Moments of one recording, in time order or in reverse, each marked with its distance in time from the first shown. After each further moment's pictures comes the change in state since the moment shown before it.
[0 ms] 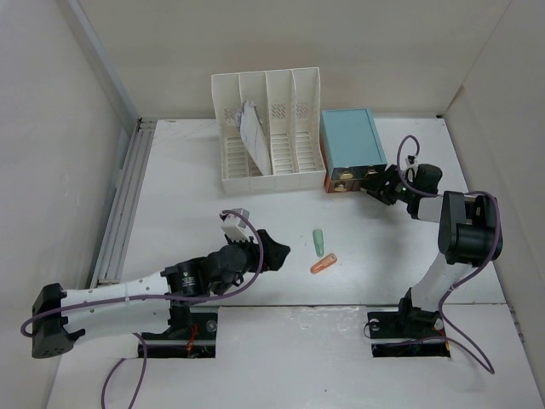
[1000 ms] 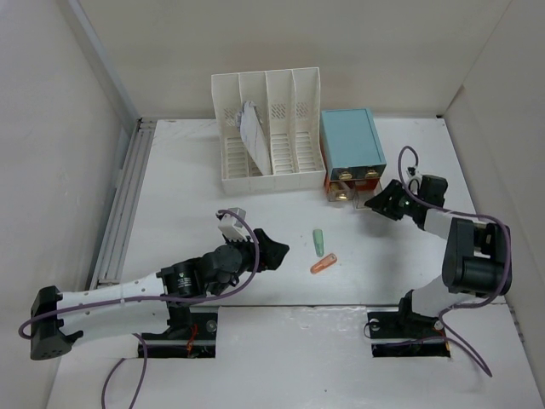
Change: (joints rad) left arm 0.000 -0.037 0.003 -0.002 0.000 0.000; right arm -0.014 -0.244 -0.118 -0.311 0.053 -0.231
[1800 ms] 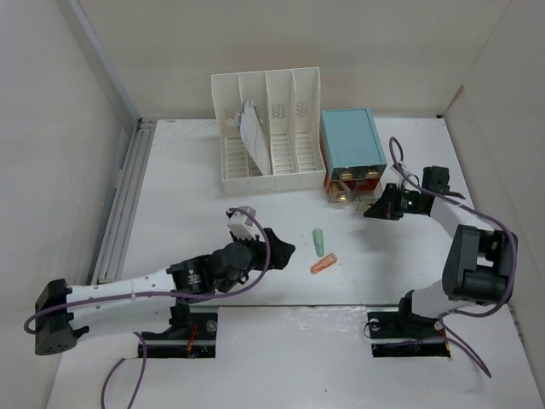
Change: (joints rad) left arm 0.000 0.077 0.021 0.037 0.009 0.033; right arm -0.003 -0.065 0.159 -0.529 -0.281 -0.469
